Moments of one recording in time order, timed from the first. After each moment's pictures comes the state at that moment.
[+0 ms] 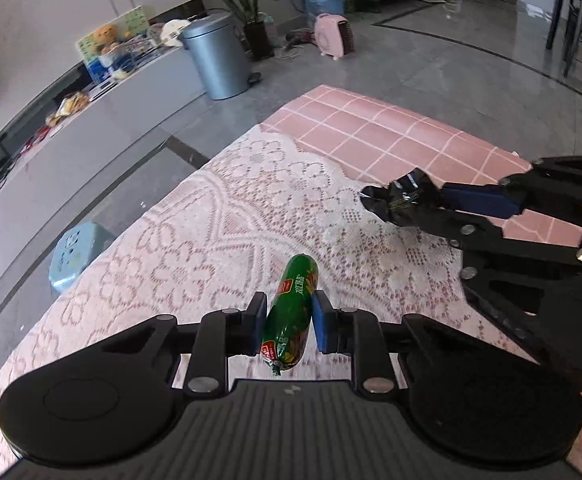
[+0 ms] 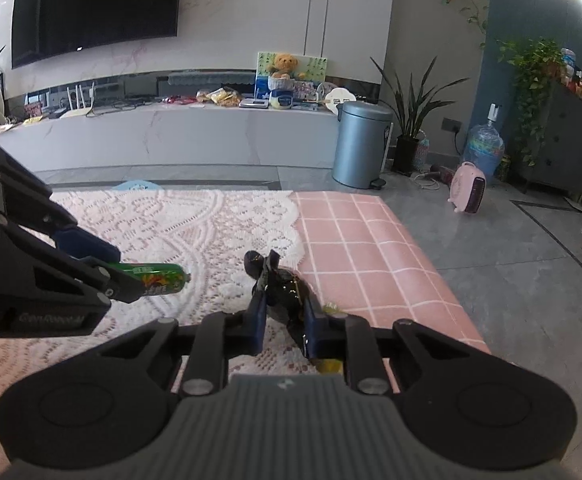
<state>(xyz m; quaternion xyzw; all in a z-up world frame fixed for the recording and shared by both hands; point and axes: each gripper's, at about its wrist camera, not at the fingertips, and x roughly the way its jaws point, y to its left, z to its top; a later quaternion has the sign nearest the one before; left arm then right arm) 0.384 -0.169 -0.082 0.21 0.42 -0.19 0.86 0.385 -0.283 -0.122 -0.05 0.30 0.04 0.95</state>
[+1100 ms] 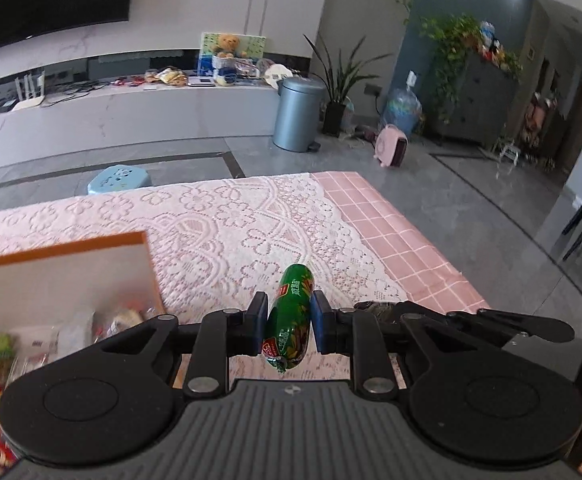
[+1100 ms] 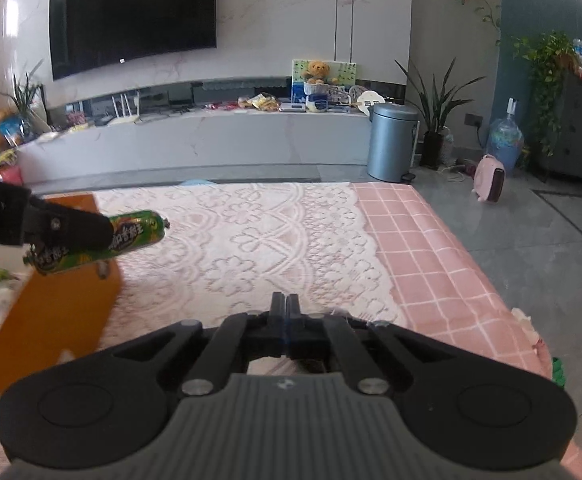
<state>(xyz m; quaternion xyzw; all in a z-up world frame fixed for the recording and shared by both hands) 0.199 -0.071 0.009 -0.05 0.35 -0.12 0.93 0.222 -0.252 -0.058 -0.01 0.31 0.09 0.95</state>
